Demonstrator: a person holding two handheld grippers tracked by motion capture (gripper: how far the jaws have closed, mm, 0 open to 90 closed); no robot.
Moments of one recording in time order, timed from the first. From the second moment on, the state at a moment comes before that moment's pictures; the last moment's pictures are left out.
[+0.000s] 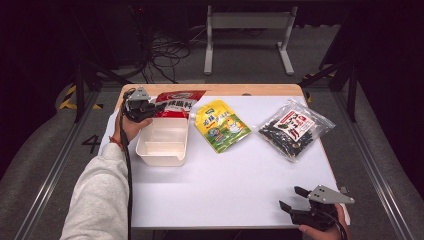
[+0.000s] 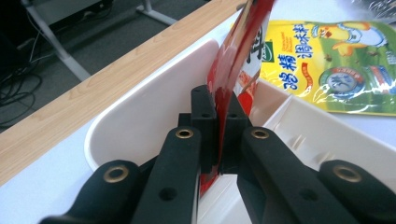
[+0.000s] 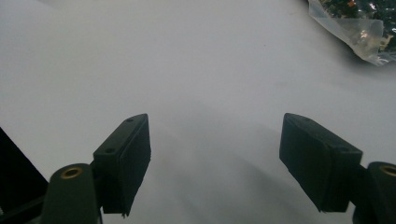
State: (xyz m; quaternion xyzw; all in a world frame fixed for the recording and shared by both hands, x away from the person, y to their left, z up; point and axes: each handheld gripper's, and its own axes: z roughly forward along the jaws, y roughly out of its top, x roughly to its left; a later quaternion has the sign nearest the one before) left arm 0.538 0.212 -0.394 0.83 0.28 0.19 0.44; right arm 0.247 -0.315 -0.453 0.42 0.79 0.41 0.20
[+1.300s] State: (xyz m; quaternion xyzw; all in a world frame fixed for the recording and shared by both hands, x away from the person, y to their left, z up) left arm 0.521 0.233 -0.392 0.80 0.31 0.21 0.46; right arm 0.256 -0.309 -0.454 0.40 0.80 0.41 0.19
